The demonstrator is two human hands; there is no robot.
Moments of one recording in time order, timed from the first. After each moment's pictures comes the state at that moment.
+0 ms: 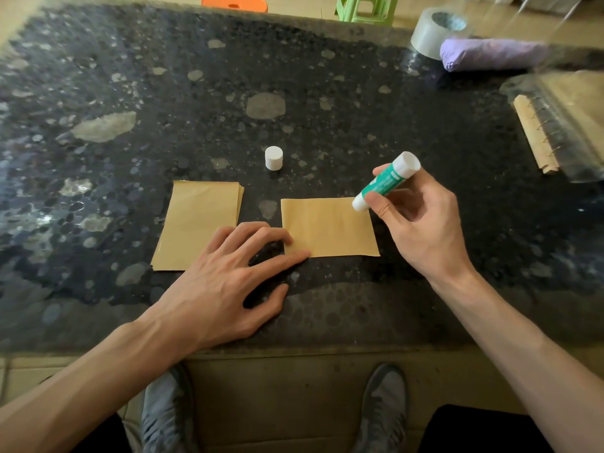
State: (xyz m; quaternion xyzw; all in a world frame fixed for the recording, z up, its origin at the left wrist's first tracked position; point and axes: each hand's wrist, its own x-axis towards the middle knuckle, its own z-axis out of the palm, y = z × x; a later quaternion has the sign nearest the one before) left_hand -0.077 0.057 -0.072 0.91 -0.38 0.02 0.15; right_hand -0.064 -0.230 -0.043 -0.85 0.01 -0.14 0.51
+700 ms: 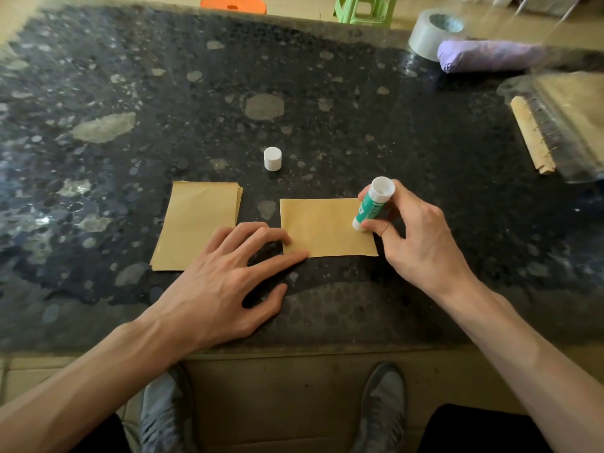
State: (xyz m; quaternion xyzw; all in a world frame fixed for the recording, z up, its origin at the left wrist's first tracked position) left_hand -0.077 0.057 -0.072 0.91 -0.38 0.02 0.16; right_hand -0.075 -0.235 -0.044 -0.94 -0.06 -0.08 0.31
